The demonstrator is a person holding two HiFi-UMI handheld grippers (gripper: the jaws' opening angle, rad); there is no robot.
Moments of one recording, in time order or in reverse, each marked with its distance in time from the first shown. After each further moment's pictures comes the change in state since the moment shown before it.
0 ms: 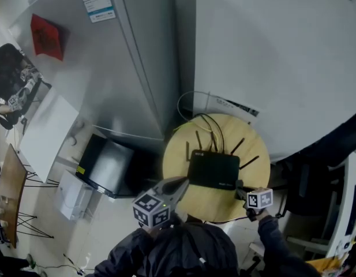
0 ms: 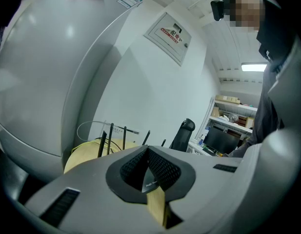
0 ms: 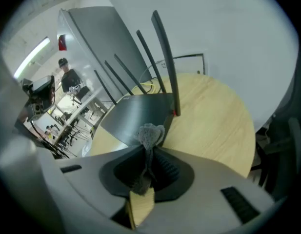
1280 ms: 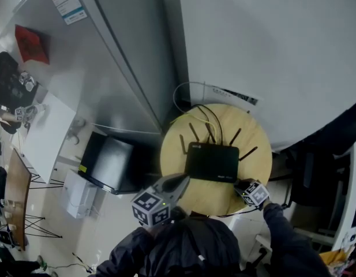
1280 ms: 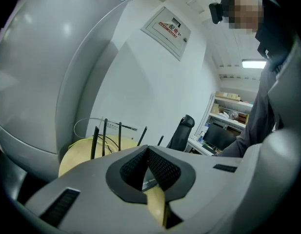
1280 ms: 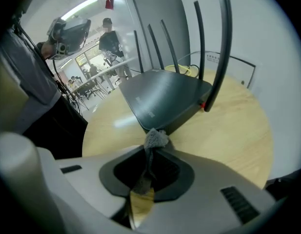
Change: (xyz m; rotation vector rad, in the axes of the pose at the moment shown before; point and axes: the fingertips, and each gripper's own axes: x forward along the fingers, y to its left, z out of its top) left arm 0.018 -0.016 -0.009 0.010 0.036 0.001; right arm 0.035 -0.006 -0.044 -0.519 0.186 0.092
